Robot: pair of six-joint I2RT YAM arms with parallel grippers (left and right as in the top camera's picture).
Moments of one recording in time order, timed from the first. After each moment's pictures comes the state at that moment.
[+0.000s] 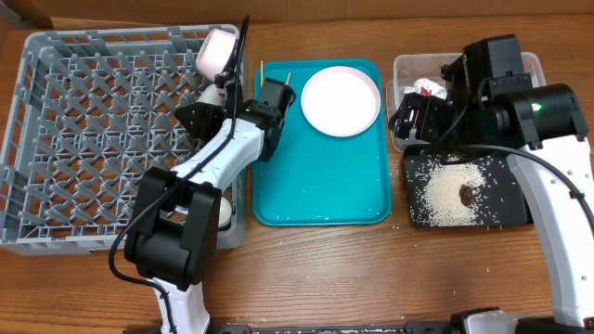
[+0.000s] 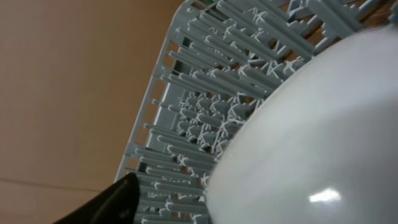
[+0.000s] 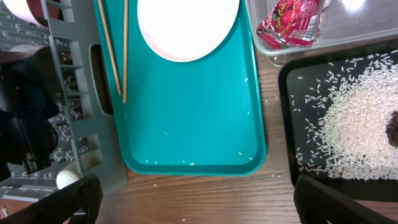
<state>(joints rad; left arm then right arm) -0.37 1.99 1.36 -0.65 -1.28 -0.26 0.17 1.51 1.64 -1.28 -0.28 0.44</state>
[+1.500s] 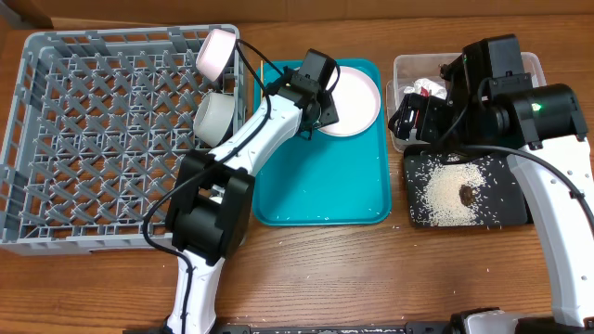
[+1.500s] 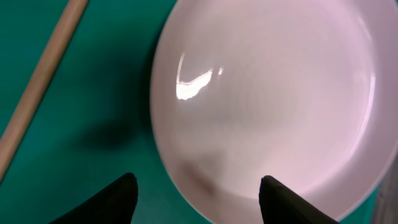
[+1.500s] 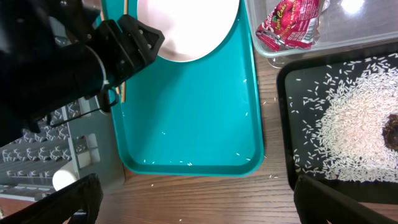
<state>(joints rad) -0.48 2.20 1.74 -0.66 -0.02 -0.75 0.17 1.51 1.64 -1.28 -0.28 0.42</state>
